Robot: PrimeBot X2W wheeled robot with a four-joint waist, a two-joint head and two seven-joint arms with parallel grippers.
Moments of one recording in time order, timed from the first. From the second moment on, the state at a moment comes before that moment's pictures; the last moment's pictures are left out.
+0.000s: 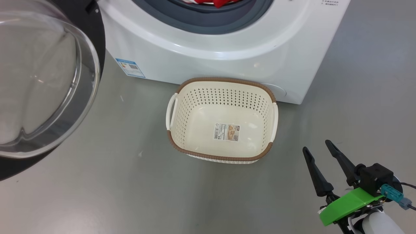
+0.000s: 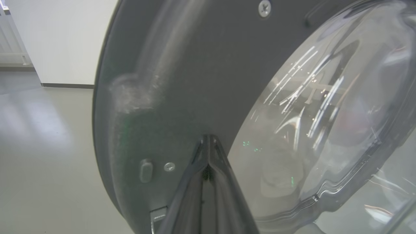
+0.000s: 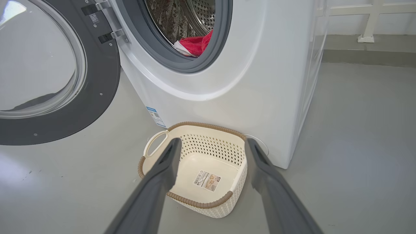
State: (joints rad) left arm -0.60 0.20 0.74 0.77 -0.12 -0.08 -0.26; right arm -0.13 -0.21 0.18 0.28 0.40 0.12 -0.26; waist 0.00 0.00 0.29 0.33
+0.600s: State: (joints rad) left arm -0.45 0.12 0.64 0.66 -0.14 -0.12 -0.26; right arm -0.12 -0.19 0.18 0.30 0.40 0.12 -0.26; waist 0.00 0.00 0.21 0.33
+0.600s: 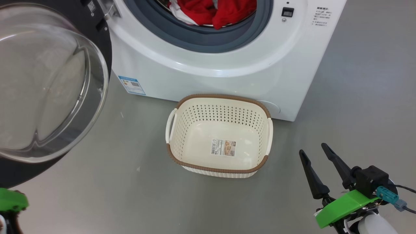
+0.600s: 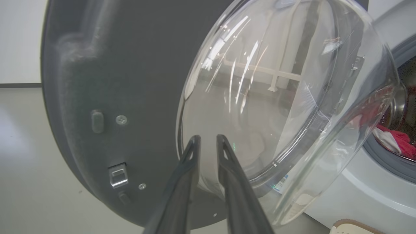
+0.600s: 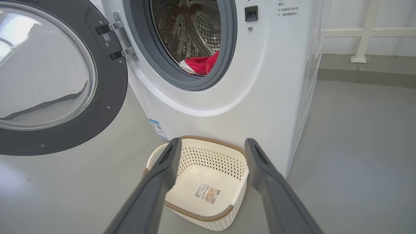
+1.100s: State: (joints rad) left arm -0.20 0.08 0.36 0.41 -0.27 -0.13 -0.26; right arm -0.07 -0.16 0.14 0.30 0.41 0.12 -0.26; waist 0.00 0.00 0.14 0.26
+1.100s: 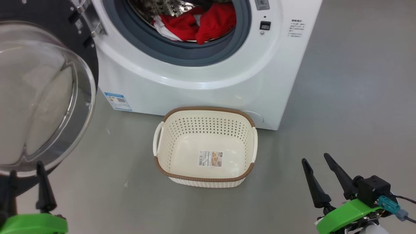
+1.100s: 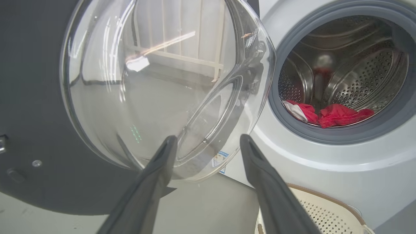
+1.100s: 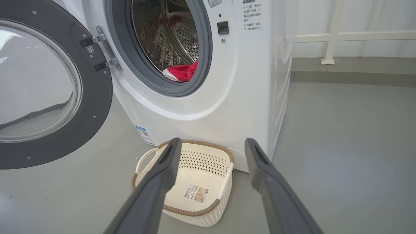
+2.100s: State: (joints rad) left arm -0.02 0.07 0.07 0.24 -0.33 -0.13 -0.26; right arm -0.03 -0.14 0.05 0.26 0.41 0.12 -0.26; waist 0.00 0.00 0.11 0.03
